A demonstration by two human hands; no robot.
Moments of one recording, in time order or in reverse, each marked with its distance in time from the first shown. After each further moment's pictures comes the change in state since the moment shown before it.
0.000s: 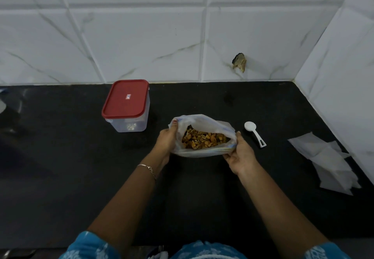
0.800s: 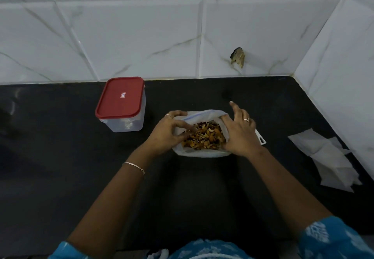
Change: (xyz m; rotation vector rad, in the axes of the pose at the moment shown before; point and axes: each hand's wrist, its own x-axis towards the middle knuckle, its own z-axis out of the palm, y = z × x) left_hand 0.000 0.022 -0.018 0.744 -0.220 0.672; right_hand 0.012 -0.038 0.006 -2.061 -0.025 -0.996
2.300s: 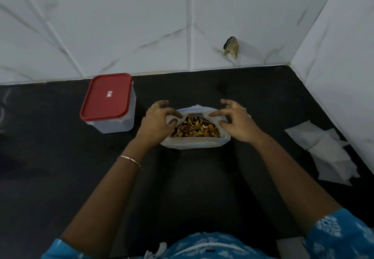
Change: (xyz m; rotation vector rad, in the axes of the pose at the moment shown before) left_hand 0.032 -0.009 0.002 0.252 0.141 -0.086; right_hand 0.024 0.033 0.002 0.549 -0.017 -0.058
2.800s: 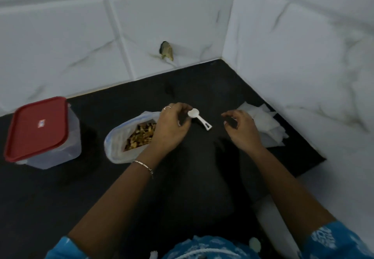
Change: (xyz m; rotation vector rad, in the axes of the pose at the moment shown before) left_hand 0.011 0.127 0.076 -0.292 0.028 0.361; right_hand -0.114 0.065 -0.032 0.025 0.576 0.358
